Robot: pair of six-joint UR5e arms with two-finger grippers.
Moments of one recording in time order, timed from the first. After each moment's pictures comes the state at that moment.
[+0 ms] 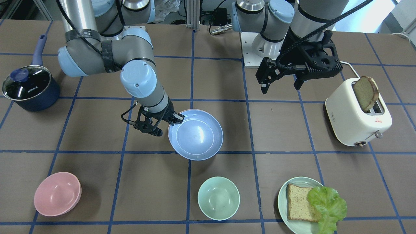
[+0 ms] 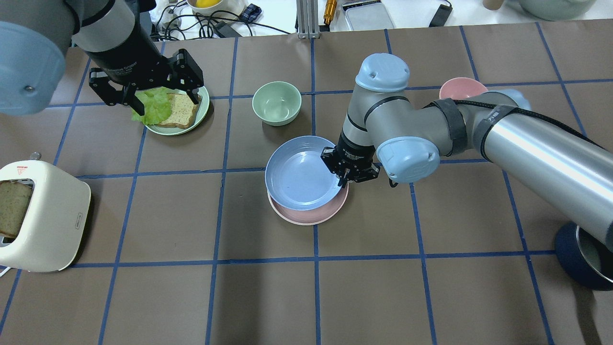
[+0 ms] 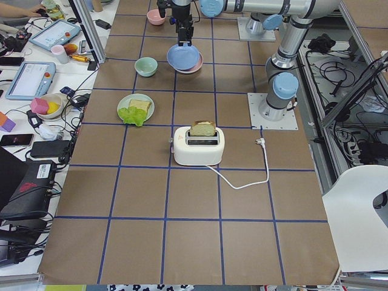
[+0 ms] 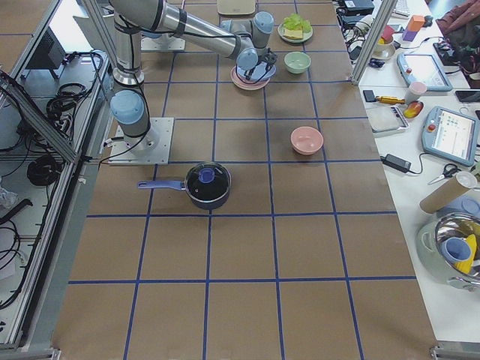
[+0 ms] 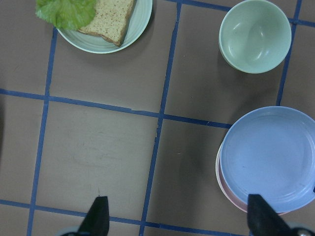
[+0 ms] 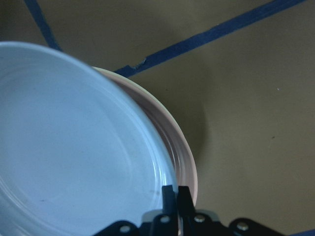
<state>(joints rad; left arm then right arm) -1.59 -1.58 -1.55 -1.50 1.56 -0.19 1.80 -1.27 1.84 -2.03 -1.37 0.62</state>
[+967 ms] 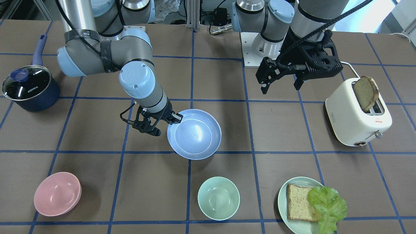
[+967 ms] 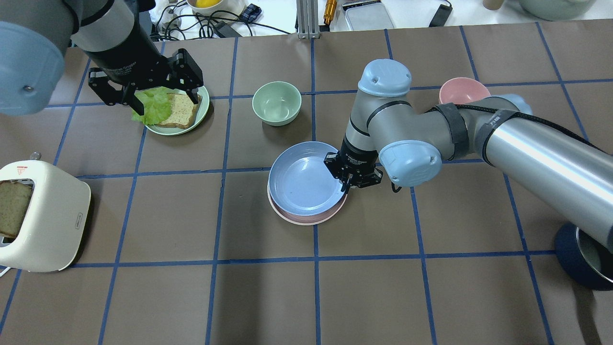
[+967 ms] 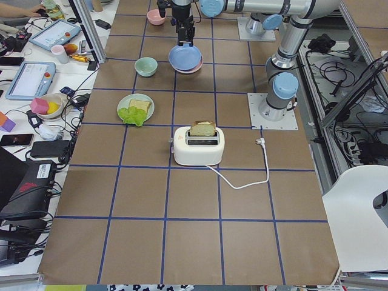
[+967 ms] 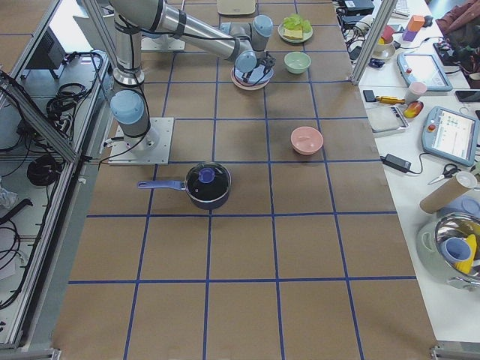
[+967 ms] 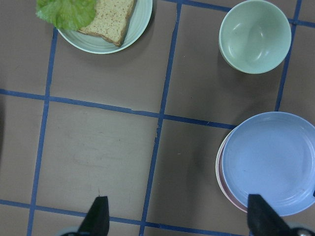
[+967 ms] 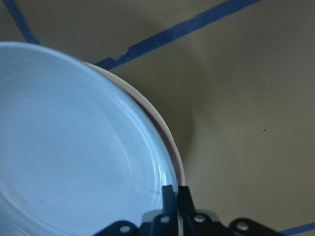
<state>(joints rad) -1.59 -1.58 -1.55 -1.50 1.56 -0.19 1.80 -1.27 1.86 -2.03 -1.38 0.62</state>
